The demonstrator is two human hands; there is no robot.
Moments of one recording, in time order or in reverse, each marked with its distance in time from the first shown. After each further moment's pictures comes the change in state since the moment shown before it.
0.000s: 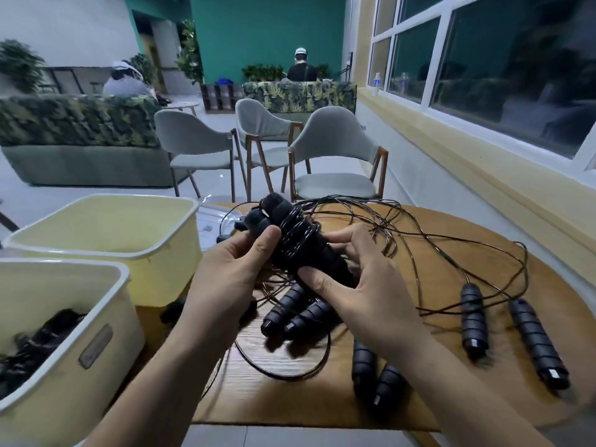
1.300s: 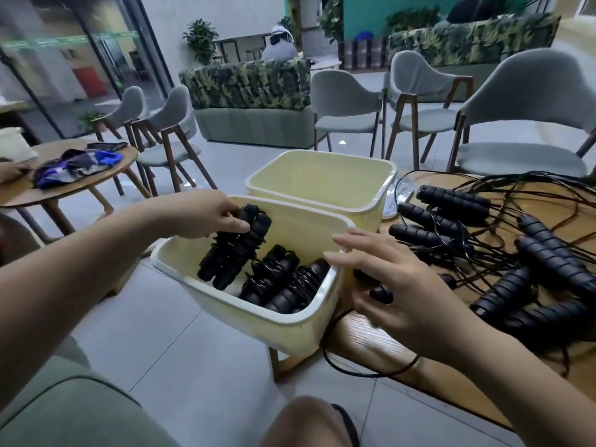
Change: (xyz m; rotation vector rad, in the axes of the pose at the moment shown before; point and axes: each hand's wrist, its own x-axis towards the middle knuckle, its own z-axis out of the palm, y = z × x) left_hand 0.025 0.071 -0.362 1.538 -0.193 -0.332; right_hand 0.016 -0.037 0.206 -0.150 -0.548 -0.528
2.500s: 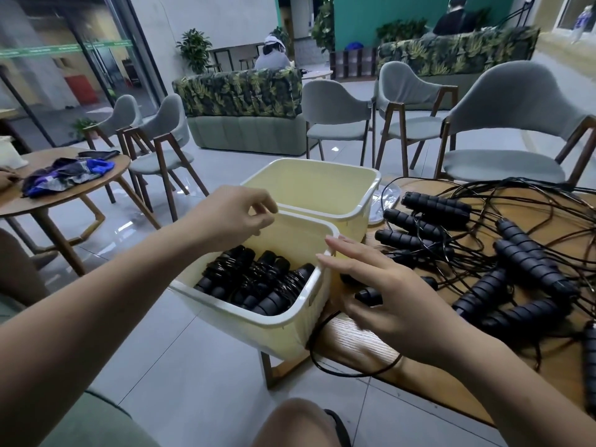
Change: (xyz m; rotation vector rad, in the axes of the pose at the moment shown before) left_hand -0.006 0.062 0.017 -0.313 0.385 0.184; right_hand -0.011 -0.007 -0.015 0.087 -0.067 0.056
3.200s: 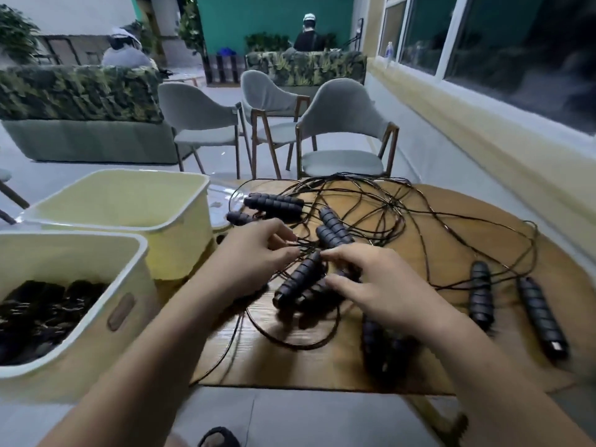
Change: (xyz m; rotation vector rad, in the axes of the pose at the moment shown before) left_hand 0.023 0.230 0.163 -0.388 -0.182 0.187; right_hand -0.146 0.057 -0.138 -0.253 0.146 0.579
